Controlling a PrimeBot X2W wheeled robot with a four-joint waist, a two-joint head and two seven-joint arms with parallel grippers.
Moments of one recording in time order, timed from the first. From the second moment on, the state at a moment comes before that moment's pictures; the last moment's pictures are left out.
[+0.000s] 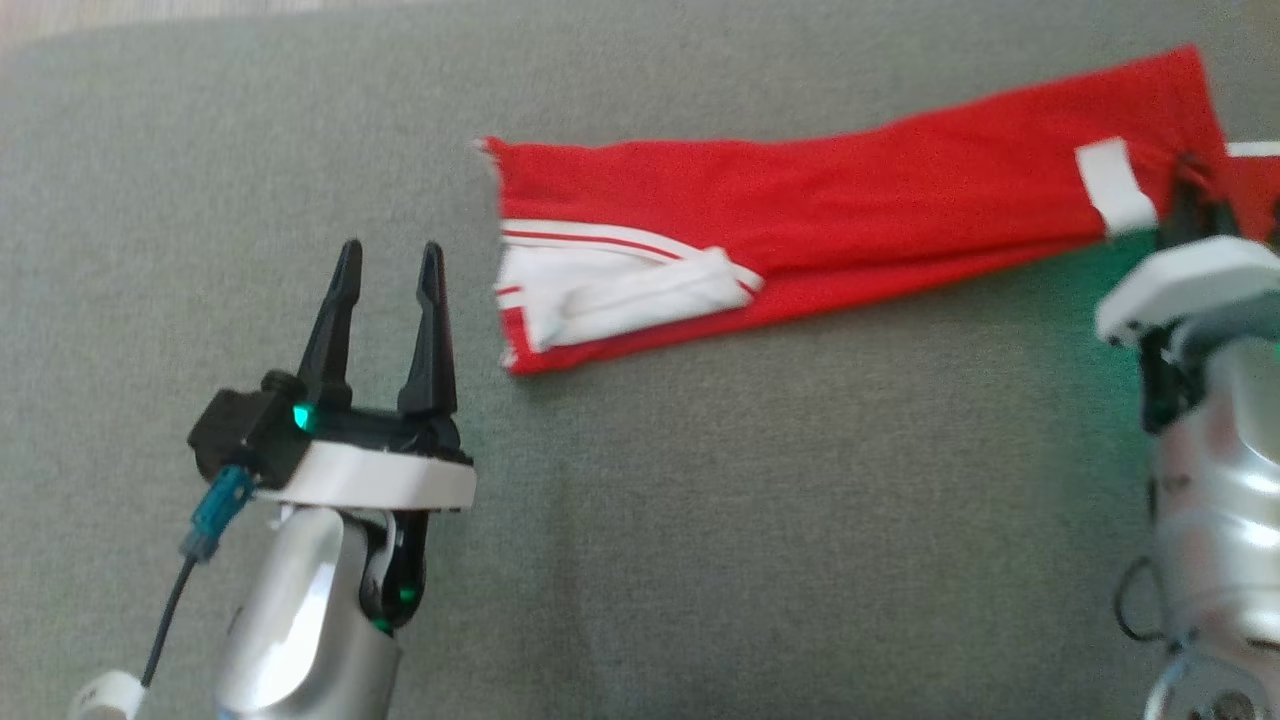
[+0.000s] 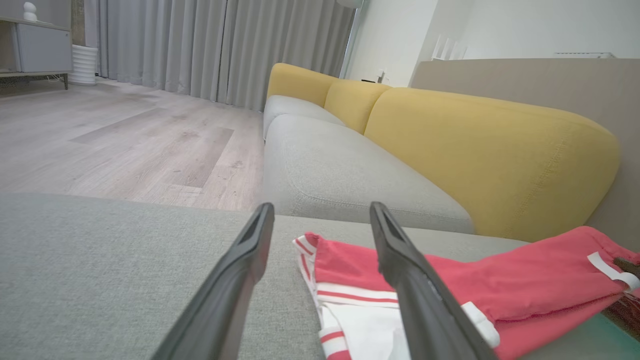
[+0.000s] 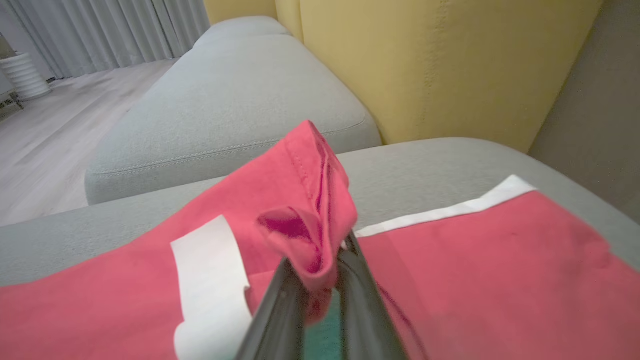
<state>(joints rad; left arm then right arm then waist) -0.34 0.06 -0.20 0.30 -0.35 -0.12 -0.26 -0.76 -0.09 -0.45 0.95 -0.18 0.13 -0.20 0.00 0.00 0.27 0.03</state>
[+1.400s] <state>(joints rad) -0.23 0.06 -0.24 0.28 -0.35 -0.12 -0.26 -0.55 -0.06 0.21 0.75 0.30 0.13 -0.13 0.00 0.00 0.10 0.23</state>
